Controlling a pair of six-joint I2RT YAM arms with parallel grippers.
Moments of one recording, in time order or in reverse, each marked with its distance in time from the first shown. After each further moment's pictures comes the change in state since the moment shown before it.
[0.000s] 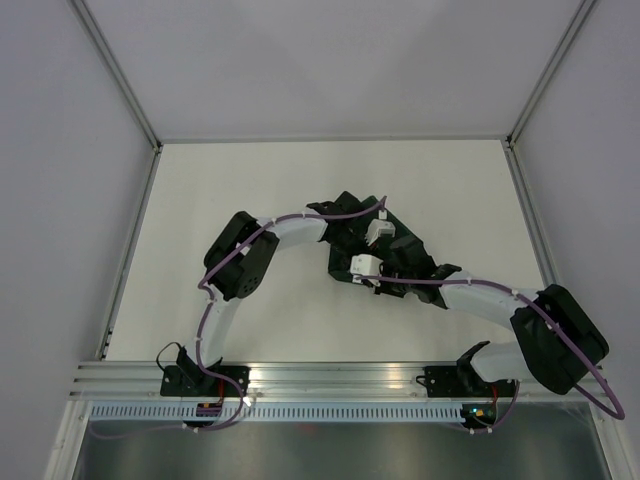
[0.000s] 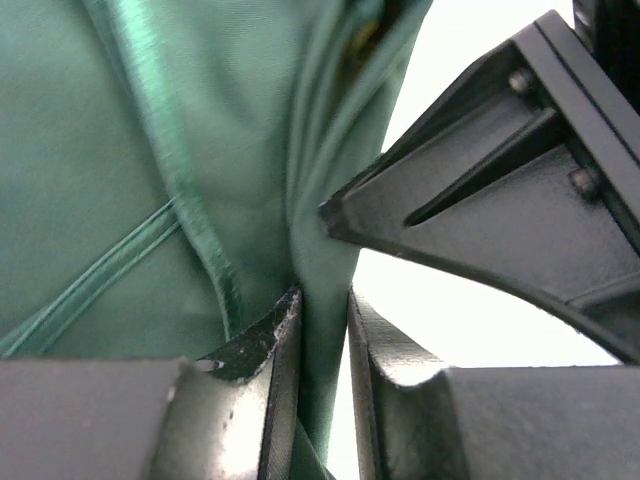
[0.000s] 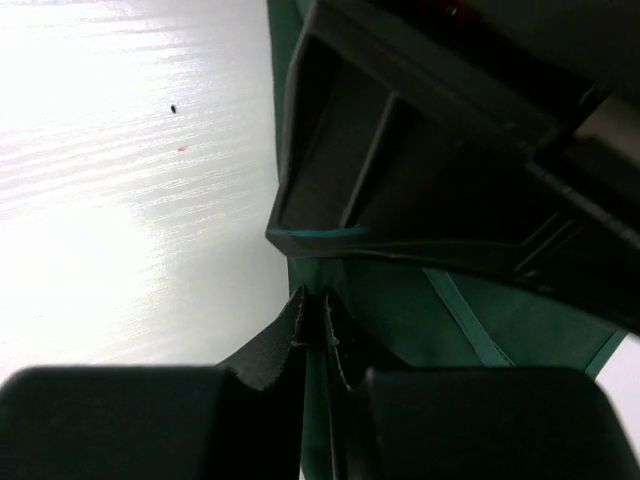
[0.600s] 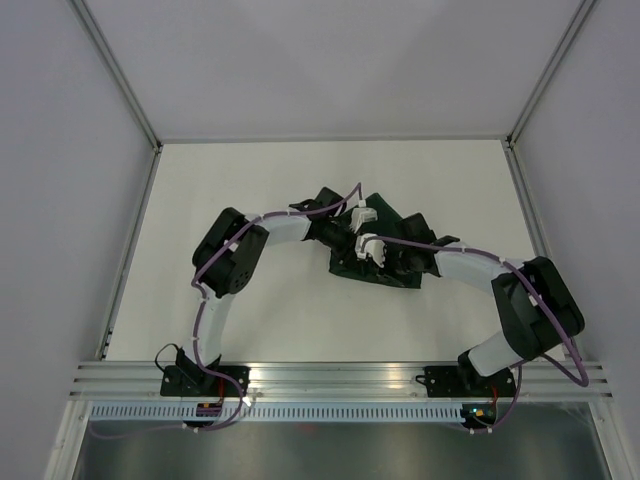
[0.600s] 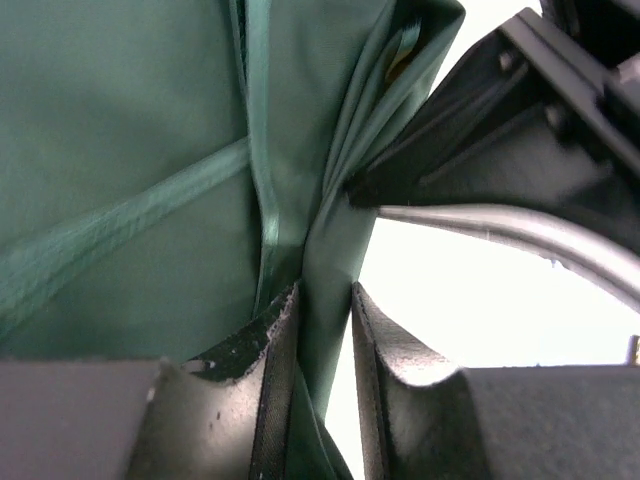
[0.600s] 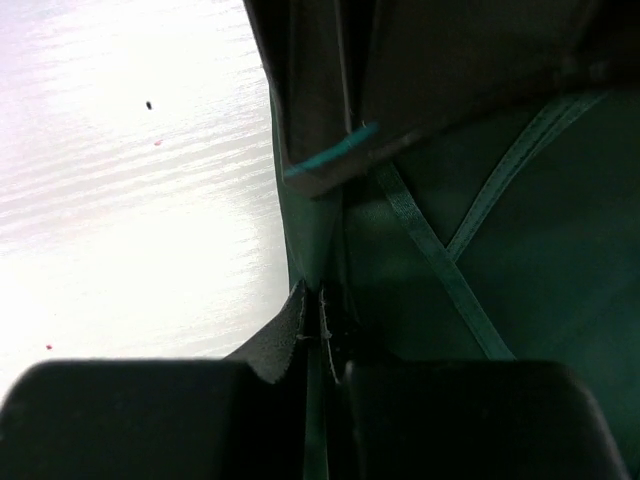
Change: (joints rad) left arm 0.087 -0.020 -0.084 0.171 0.066 -0.215; right arm -0.150 0.167 0.178 -0.182 -0.206 -0.016
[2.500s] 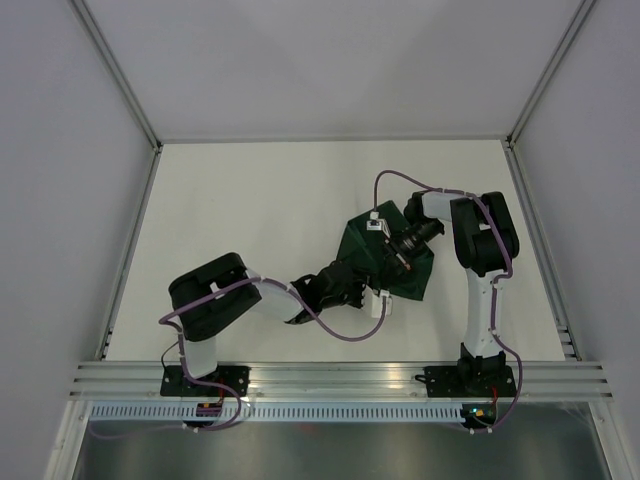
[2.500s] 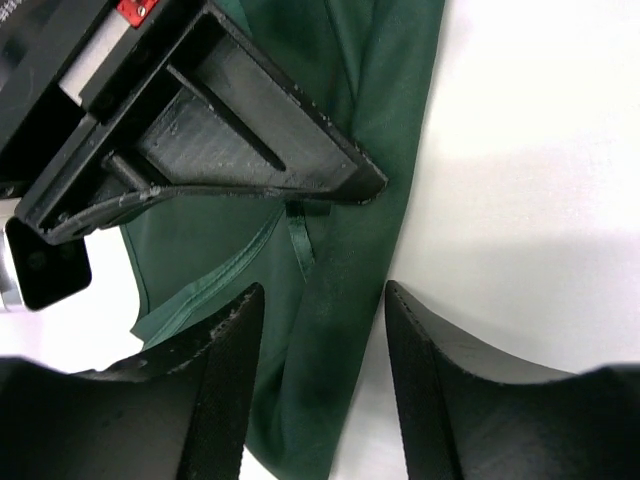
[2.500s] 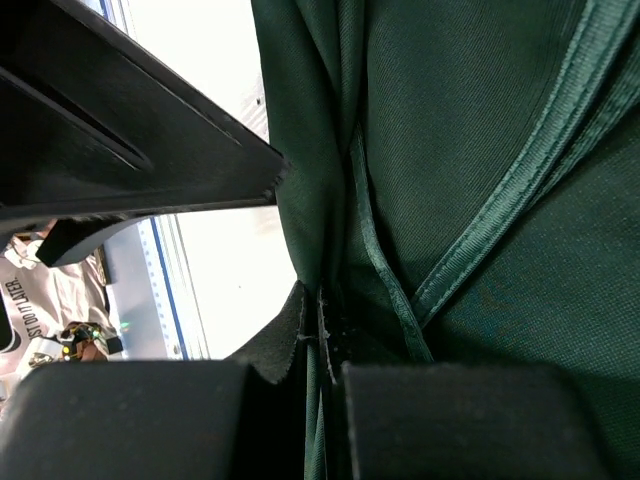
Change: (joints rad) left arm -0.400 -0.352 -0.740 0.978 -0.872 0.807; right arm -0.251 0.702 0.655 -0.917 -0.490 -0.132
